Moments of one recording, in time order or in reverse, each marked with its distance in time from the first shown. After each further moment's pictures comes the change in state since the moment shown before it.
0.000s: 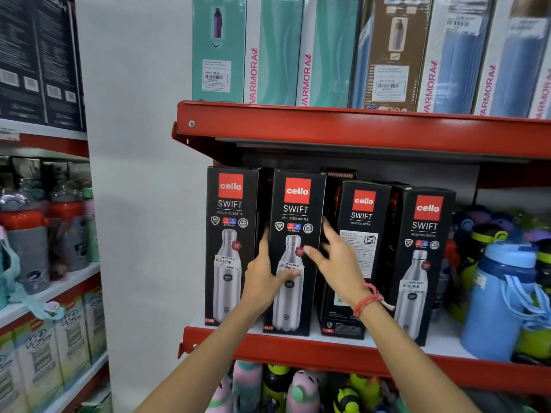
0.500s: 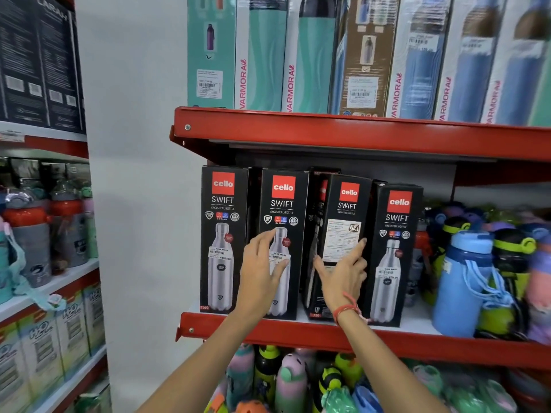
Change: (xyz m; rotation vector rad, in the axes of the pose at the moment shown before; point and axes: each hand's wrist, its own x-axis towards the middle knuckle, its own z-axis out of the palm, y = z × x) left_hand -0.046 0.033 0.002 0.176 0.193 0.298; right_hand -0.043 0.019 -0.001 -0.216 0.392 0.445
